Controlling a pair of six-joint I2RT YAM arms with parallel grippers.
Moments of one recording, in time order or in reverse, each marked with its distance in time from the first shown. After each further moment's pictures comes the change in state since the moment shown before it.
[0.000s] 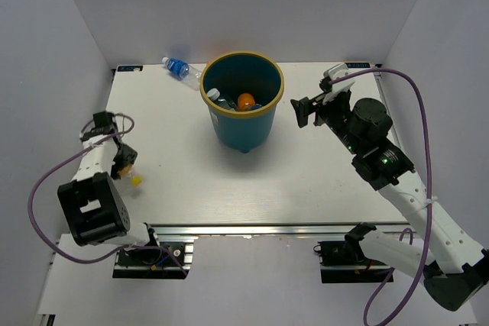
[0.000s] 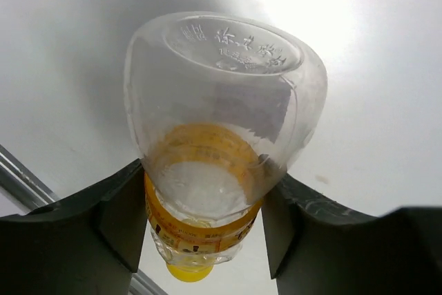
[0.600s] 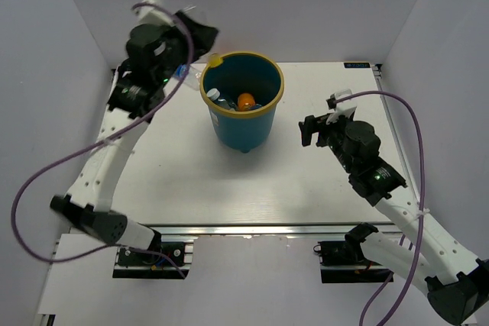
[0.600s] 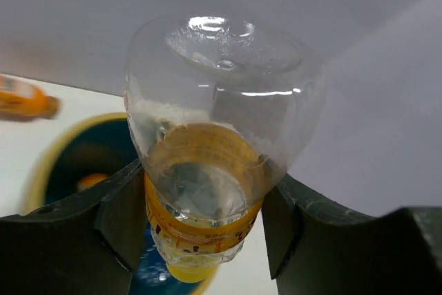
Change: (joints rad) left arm -0.723 -0.045 0.821 0.394 0.225 -0.097; right arm -0.021 -0.118 -0.290 0.017 0.136 0.177
